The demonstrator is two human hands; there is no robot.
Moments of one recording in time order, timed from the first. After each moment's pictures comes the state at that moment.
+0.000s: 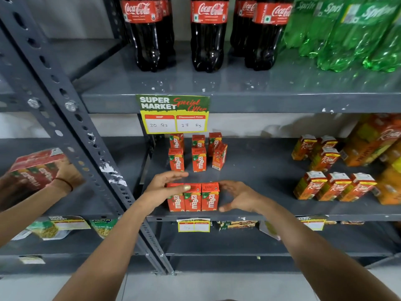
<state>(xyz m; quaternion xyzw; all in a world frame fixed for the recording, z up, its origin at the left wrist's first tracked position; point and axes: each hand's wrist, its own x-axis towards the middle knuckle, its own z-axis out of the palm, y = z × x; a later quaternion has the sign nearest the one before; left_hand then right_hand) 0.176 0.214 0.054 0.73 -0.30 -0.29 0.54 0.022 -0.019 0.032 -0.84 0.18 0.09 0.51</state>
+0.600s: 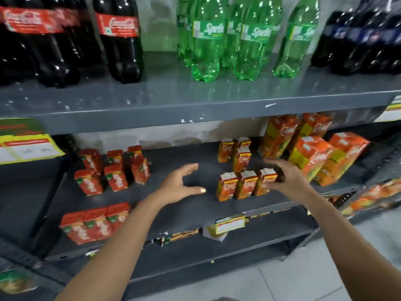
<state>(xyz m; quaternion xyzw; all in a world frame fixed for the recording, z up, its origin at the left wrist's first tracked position) 0.052 -0.022 0.078 0.72 -0.47 -0.28 0.42 -0.217 -0.240 0.106 -0.87 0.35 -0.18 0.30</state>
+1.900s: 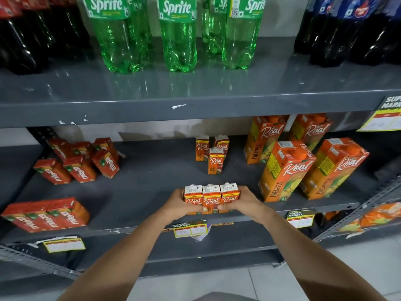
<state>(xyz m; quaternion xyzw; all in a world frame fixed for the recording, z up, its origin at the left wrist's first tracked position) -0.047 -0.135 -0.012 0.78 -0.26 -0.38 0.43 -0.207 -0.307 0.013 -0.75 0.33 0.01 0.57</state>
